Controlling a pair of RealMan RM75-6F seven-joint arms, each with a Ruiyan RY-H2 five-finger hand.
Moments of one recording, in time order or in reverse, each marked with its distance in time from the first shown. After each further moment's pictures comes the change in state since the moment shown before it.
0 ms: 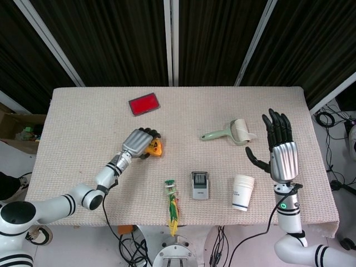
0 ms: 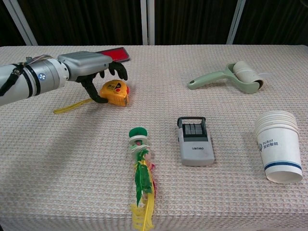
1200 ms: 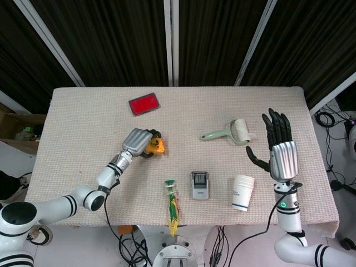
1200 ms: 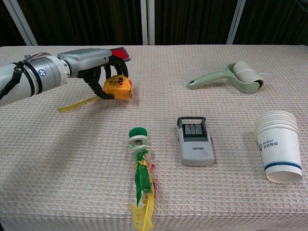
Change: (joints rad) left arm 0.011 -0.010 -0.019 -0.017 -0.018 0.048 -0.122; right arm 0.000 -0.002 0.001 0.005 0.019 -0.017 0.000
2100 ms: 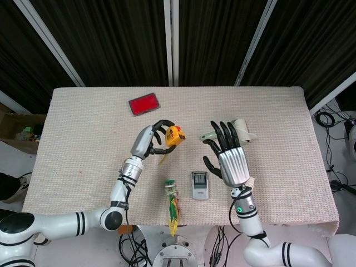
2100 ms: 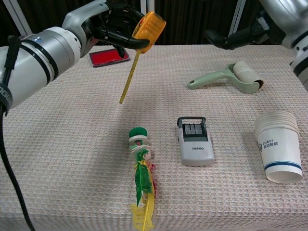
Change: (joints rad) left arm 0.102 -0.087 -0.224 -0.417 -0.220 0.292 -0.183; right arm 0.115 -0.265 -0.004 -0.063 0.000 -0.132 -0.380
